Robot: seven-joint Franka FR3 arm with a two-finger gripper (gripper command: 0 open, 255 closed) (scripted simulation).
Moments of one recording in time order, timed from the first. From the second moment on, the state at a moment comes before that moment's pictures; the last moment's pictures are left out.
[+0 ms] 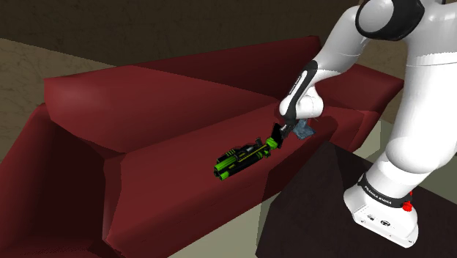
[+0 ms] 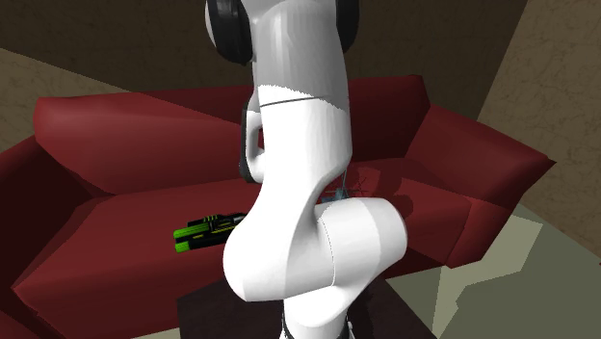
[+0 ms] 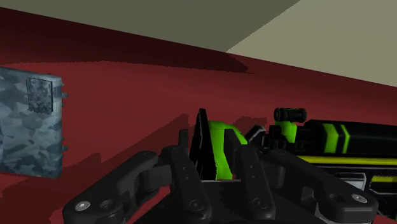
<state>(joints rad) -0.21 0.41 -0.08 -2.54 0.33 3.02 -0.53</state>
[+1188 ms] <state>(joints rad) -0.12 0.26 -0.20 -2.58 0.24 2.91 -0.45</state>
